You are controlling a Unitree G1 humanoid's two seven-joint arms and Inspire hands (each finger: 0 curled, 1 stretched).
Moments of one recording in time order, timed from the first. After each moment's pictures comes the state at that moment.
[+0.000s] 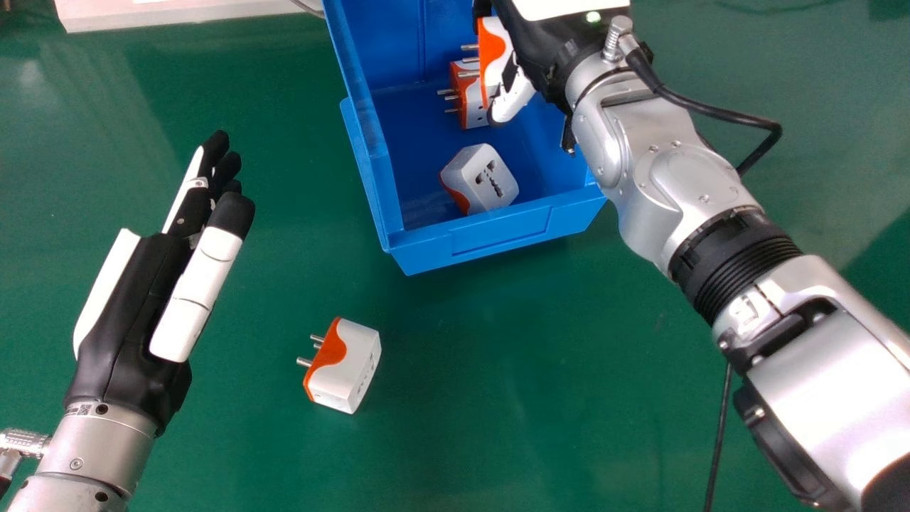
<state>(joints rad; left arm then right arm) 0.29 0.28 0.22 -0.38 -0.14 0.02 -0.28 -1.12 -0.13 0.51 0.99 -0.90 0.10 -0.18</state>
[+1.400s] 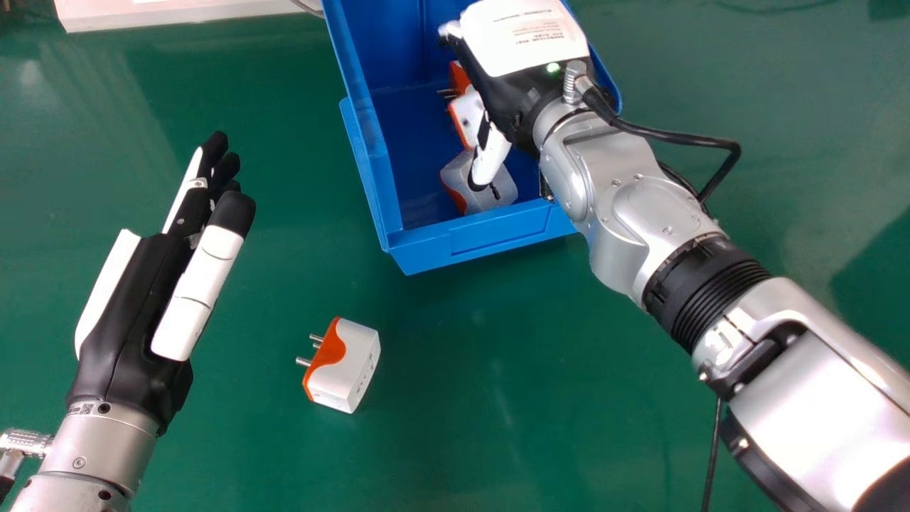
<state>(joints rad) 0.29 0.28 0.21 -0.38 -0.14 0.03 -0.26 -1.08 -0.10 0.64 0.94 -0.86 0.20 -0.05</state>
